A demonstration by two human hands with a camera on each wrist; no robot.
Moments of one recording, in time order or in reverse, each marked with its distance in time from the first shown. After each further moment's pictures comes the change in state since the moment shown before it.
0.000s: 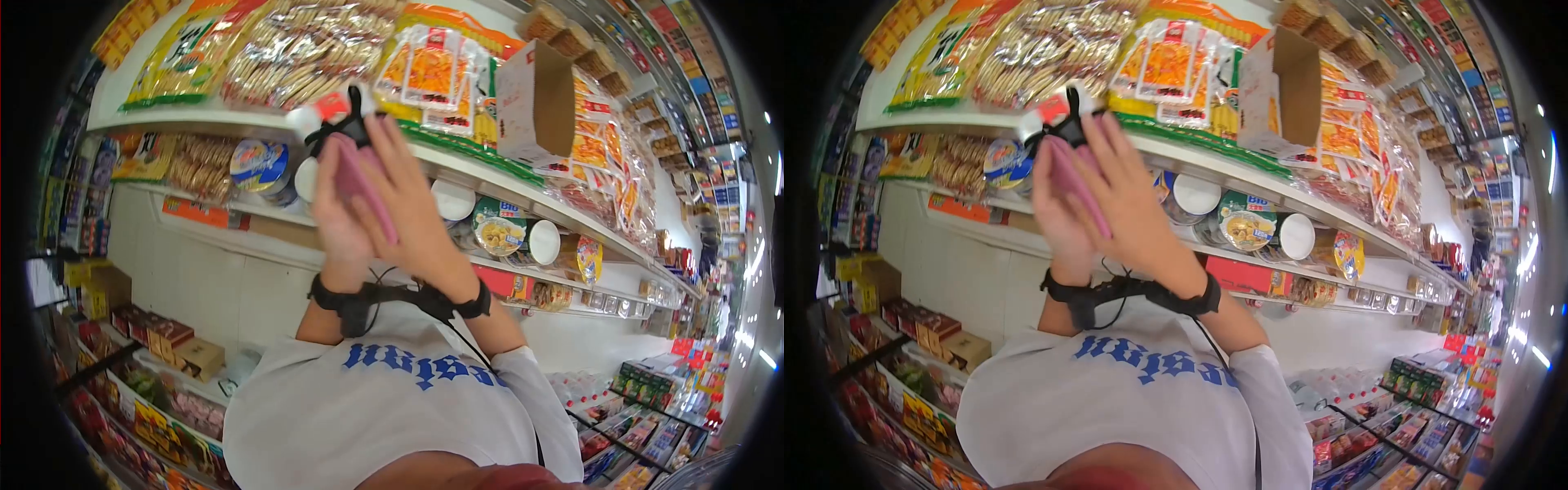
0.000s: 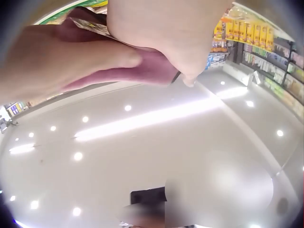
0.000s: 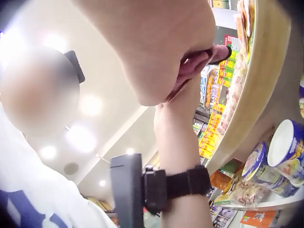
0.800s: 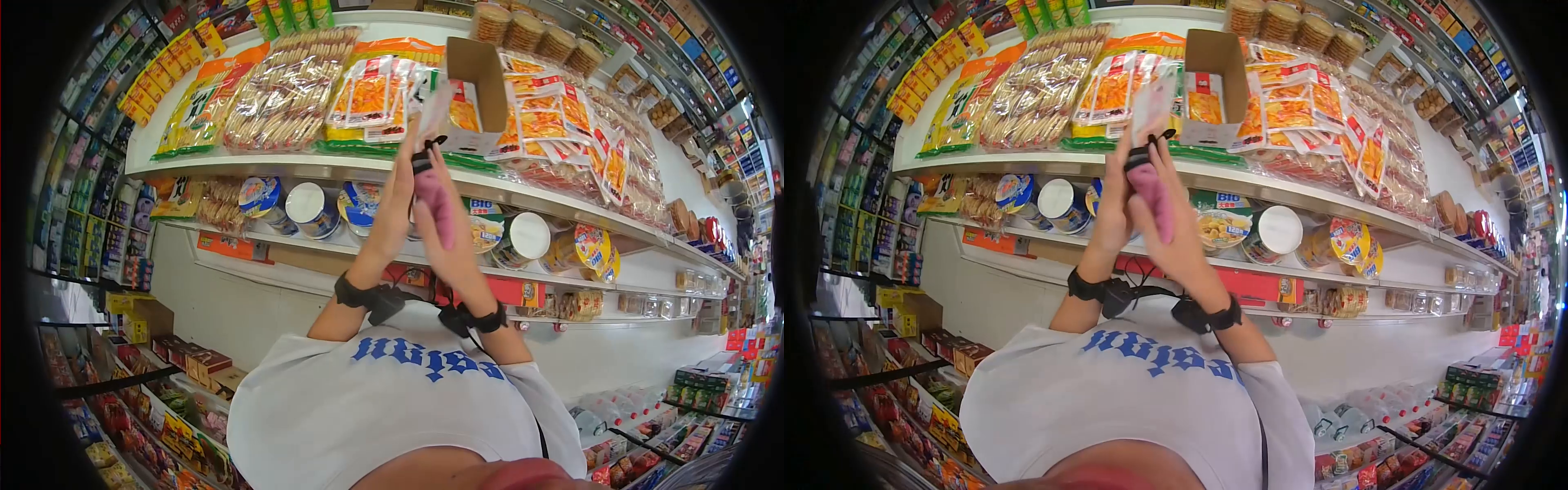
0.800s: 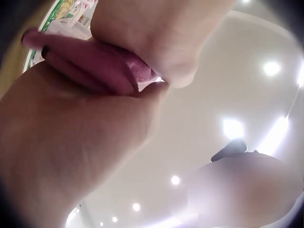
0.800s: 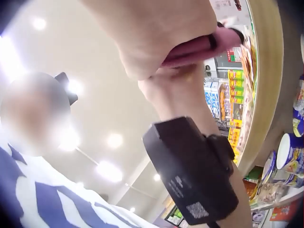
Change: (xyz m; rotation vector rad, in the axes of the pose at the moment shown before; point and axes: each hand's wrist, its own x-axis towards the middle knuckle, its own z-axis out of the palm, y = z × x) left_hand -0.062 -0.074 0.110 0.533 -0.636 0.107; right_hand -0.124 0.033 -0.094 0.550 0.430 0.315
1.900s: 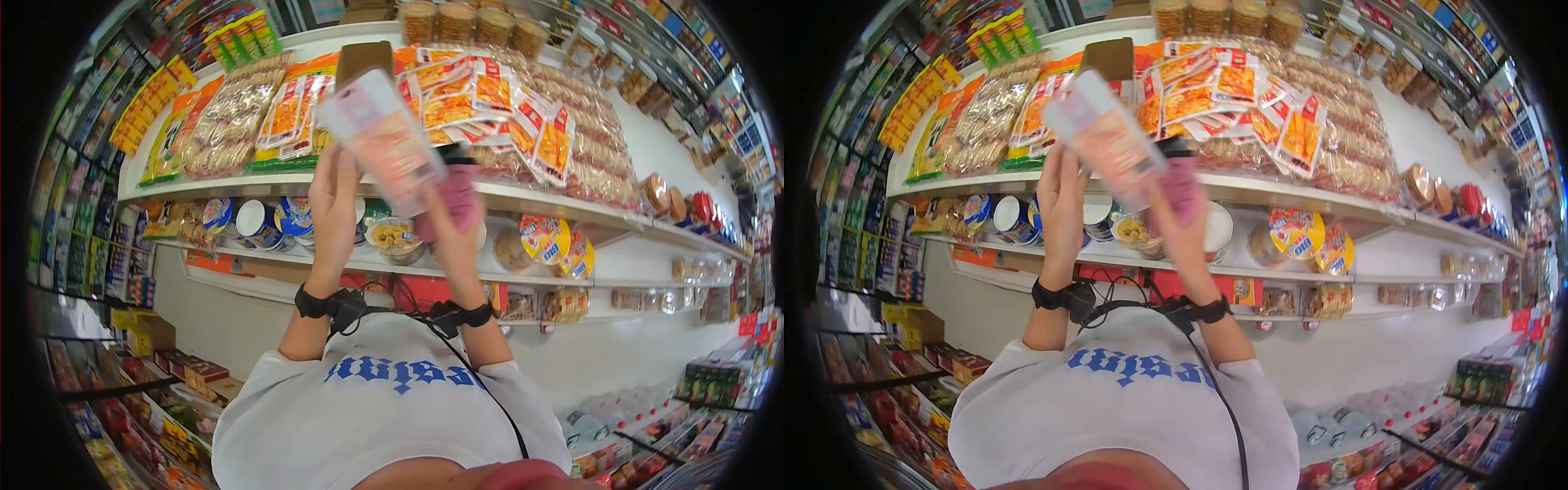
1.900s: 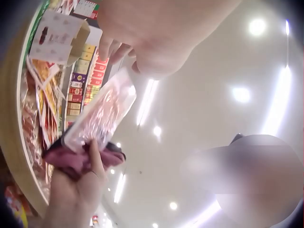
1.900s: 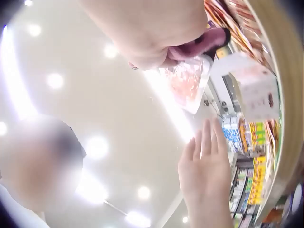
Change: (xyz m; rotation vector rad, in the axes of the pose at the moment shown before) left_hand 0.008 -0.012 0.139 0.065 0.296 0.028; right_hand -0.023 0.035 -0.164 0.440 0.362 0.213
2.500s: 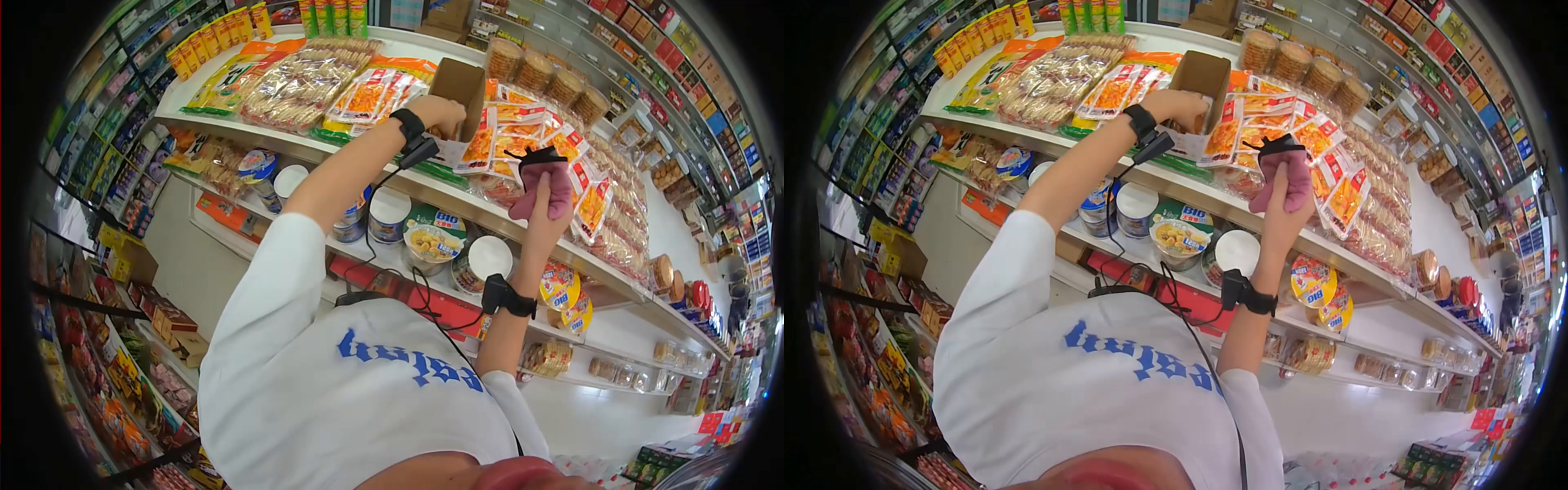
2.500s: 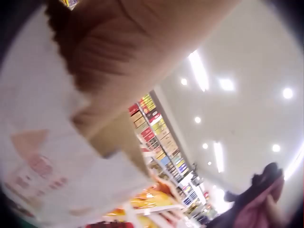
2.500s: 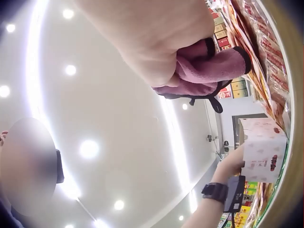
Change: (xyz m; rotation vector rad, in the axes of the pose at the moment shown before) left_hand 0.222 -0.085 -0.020 1.516 -1.049 0.198; right_hand 0.077 -0.014 -0.018 -0.206 0.027 -0.360
